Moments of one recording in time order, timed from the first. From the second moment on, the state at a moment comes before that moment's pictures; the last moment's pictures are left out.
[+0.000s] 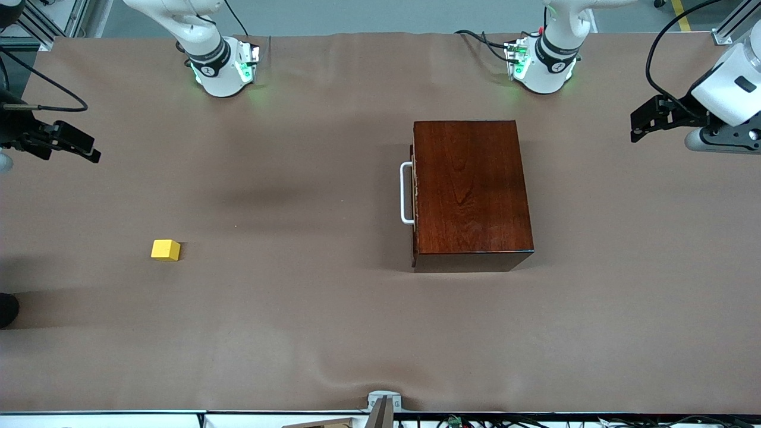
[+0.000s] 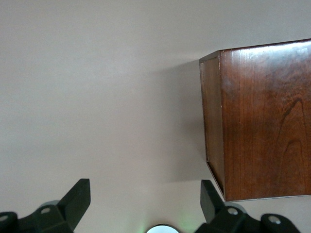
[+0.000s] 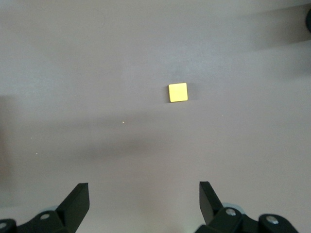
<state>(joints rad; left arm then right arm) 0.00 -0.03 -0.13 -1.54 0.03 1.46 0.00 -0.09 -0.04 0.04 -1.63 0.03 1.56 0.05</state>
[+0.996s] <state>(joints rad) -0.11 0.08 -0.15 -1.47 0.02 1.46 -0.28 -0.09 -0.04 0.04 -1.63 0.03 1.56 0.05</state>
